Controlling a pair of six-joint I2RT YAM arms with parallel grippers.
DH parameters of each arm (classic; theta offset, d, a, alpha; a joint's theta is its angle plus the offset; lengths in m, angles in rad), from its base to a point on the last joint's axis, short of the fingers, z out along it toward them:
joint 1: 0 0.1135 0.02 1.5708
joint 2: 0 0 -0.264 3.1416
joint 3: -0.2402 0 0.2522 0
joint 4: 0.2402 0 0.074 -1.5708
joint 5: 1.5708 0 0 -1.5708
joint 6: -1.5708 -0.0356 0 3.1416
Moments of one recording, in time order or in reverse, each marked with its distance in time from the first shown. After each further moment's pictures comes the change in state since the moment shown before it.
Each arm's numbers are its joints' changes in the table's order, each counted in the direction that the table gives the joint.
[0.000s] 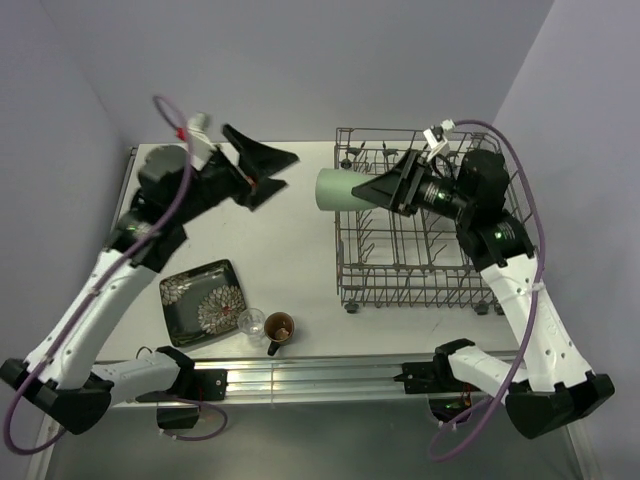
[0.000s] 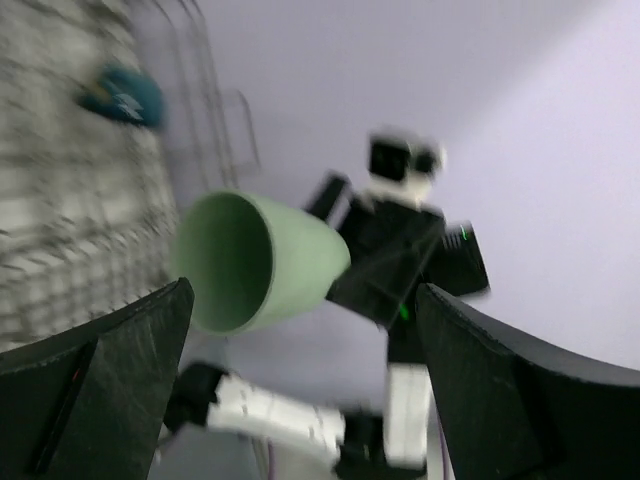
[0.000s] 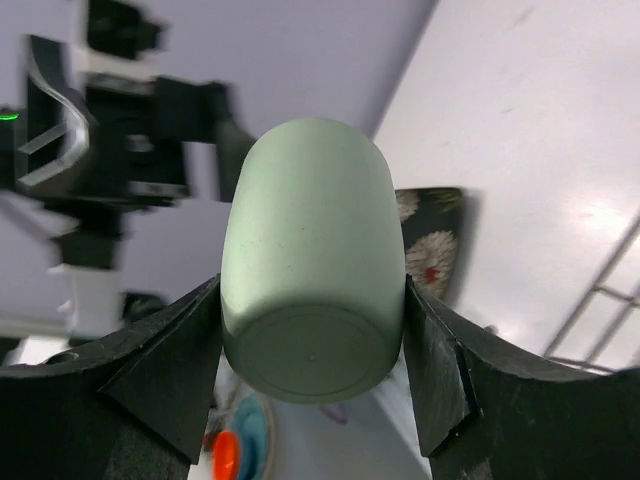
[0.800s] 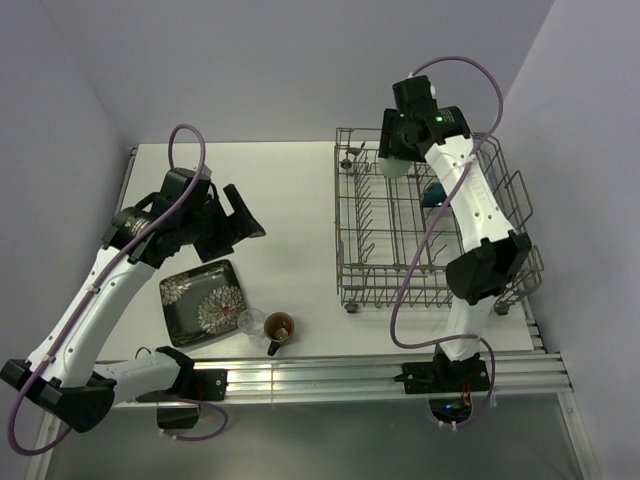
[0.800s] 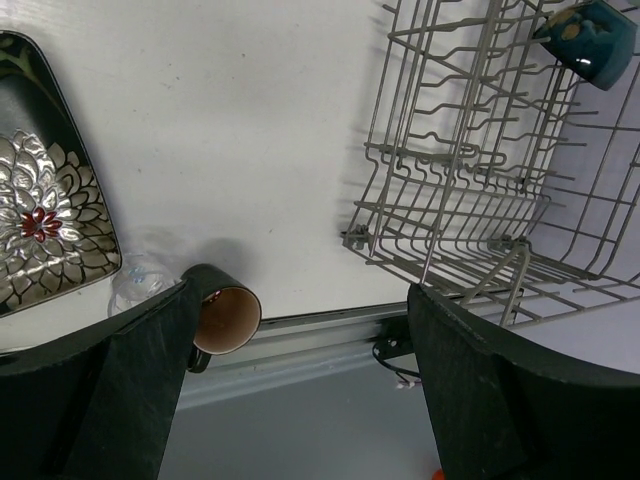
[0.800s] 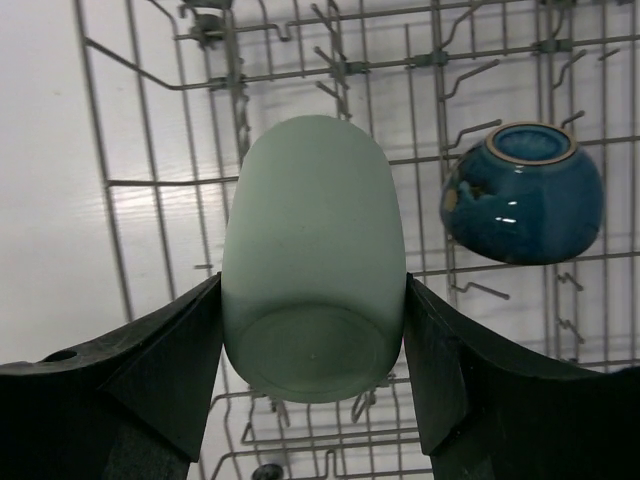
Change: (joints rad) left arm 0.073 -0.019 -0.120 0.928 -0.339 -0.391; right arm 0.016 -0.832 -0.921 0.792 0.991 0.537
